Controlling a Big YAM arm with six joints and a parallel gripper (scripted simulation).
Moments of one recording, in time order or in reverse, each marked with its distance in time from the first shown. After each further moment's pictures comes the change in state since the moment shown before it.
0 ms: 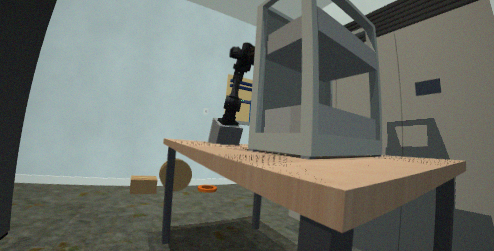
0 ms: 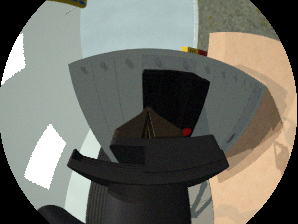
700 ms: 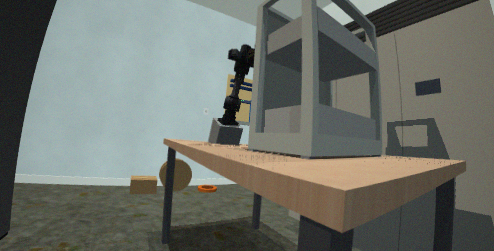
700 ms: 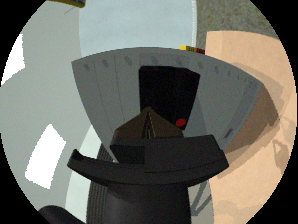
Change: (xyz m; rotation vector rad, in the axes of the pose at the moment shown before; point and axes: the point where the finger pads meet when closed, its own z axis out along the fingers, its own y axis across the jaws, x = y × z) arm 0.003 -0.005 -0.019 0.013 0.011 0.001
